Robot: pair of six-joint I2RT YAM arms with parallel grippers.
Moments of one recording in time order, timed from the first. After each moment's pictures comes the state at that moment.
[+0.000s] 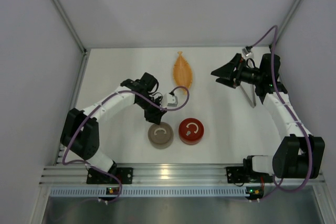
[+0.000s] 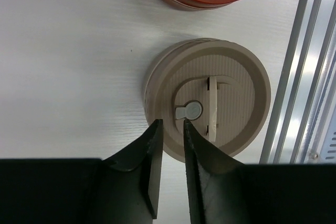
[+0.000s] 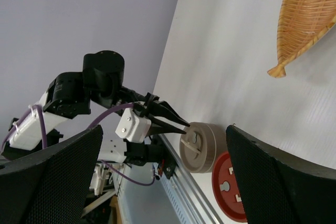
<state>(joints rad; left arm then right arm) -0.55 1.59 1.19 -0.91 0.58 0.77 -0.02 1.29 1.01 -0.07 -1.02 0.80</state>
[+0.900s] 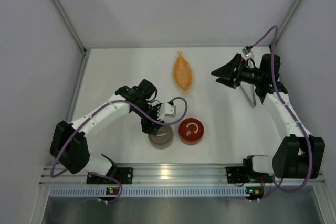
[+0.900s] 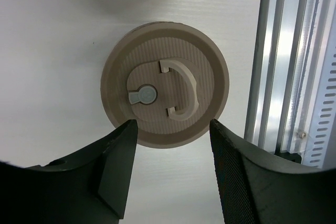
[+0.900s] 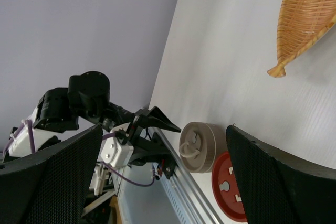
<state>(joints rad) -0.62 1.45 1.12 -0.99 0.56 0.82 -0.02 1.29 1.01 -0.07 -1.02 0.80</state>
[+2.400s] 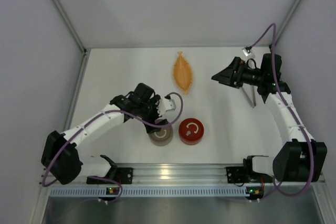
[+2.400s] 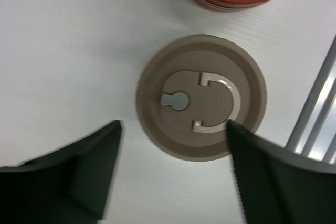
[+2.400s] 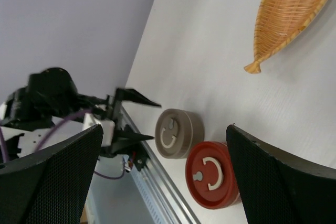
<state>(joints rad) -0.69 1.33 0.96 -0.69 0.34 0.57 -0.03 1.25 1.04 -0.22 -0.99 0.59</state>
